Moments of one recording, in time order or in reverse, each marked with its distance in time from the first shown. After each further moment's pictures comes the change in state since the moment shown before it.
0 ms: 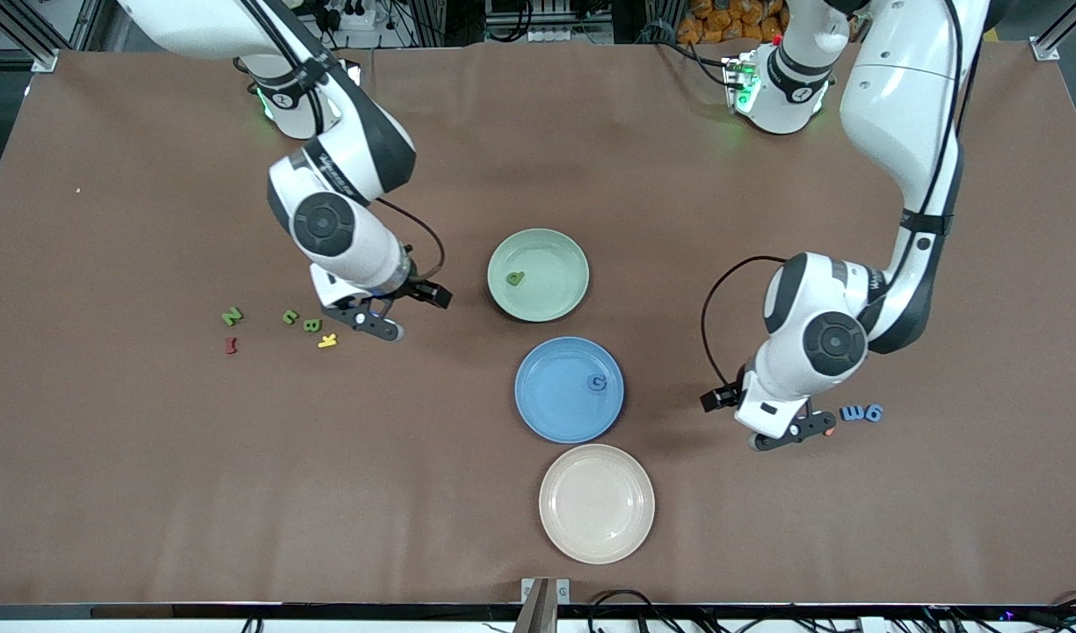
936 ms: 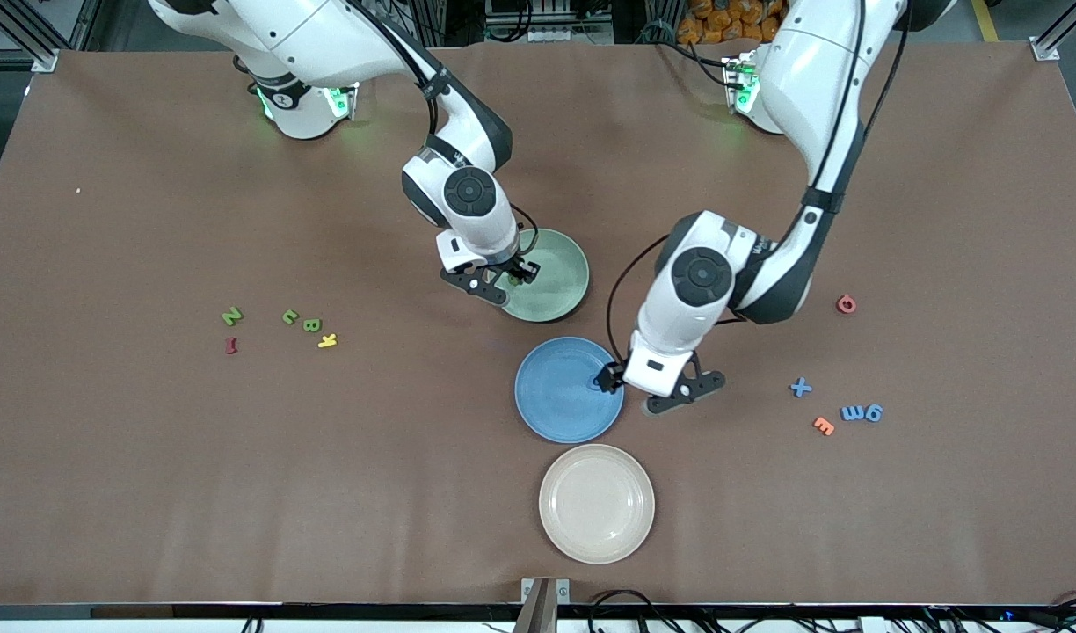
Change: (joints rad) left arm -0.224 -0.003 -0.005 0.001 -0.004 0.157 -0.325; right arm 0.443 0.205 -0.168 -0.015 -0.002 0.343 0.338
